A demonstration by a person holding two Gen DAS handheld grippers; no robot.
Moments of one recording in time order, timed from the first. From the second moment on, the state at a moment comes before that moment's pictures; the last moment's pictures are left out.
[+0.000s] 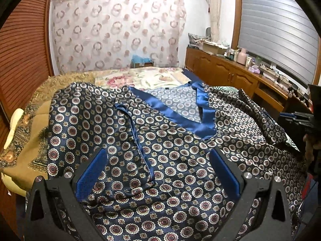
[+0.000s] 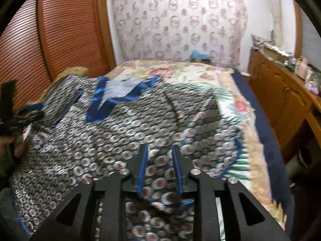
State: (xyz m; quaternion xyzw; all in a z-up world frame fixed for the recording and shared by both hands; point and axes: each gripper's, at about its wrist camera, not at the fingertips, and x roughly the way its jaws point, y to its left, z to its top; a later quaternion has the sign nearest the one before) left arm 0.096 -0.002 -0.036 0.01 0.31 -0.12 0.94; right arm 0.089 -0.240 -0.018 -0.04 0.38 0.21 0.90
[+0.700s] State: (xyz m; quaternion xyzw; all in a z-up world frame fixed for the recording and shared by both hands) left arm 0.070 -0.026 -0.021 0.02 0.29 -0.14 0.95; right arm 0.159 -0.269 -0.065 -0.05 0.45 0.11 0.88
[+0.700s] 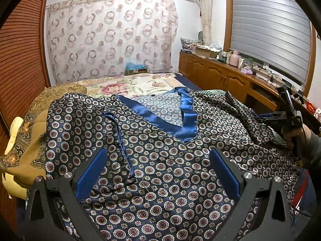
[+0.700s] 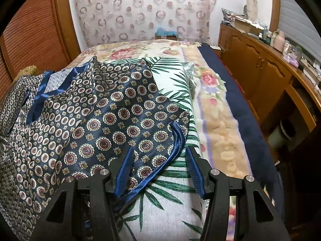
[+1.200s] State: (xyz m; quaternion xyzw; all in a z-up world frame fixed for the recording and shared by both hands) left arm 0.066 -0.022 -0.018 0.01 0.28 -0.13 0.95; right arm 0.158 -0.273 -0.066 -0.06 0.44 0.12 0.89
